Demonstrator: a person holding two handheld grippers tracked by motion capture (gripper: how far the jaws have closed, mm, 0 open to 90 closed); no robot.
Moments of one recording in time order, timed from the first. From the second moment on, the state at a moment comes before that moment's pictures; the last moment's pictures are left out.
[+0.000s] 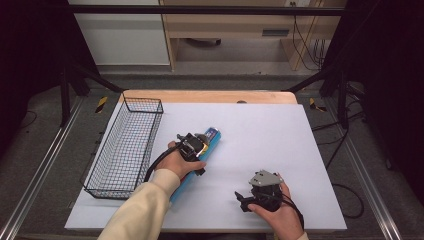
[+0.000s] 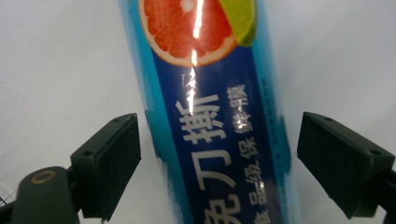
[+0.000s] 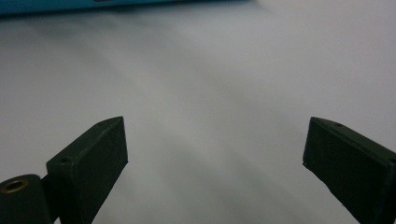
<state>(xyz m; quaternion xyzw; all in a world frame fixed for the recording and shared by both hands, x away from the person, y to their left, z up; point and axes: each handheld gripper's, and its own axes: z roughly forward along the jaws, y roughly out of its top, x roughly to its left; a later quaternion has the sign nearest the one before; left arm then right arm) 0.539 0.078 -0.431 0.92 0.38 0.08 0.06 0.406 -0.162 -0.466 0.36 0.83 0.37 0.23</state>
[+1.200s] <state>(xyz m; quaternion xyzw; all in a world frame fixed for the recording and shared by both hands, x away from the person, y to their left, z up) 0.547 0.081 -0.442 0.91 0.41 0.06 0.07 0.406 -0.162 -0.467 0.36 0.83 0.36 0.22</state>
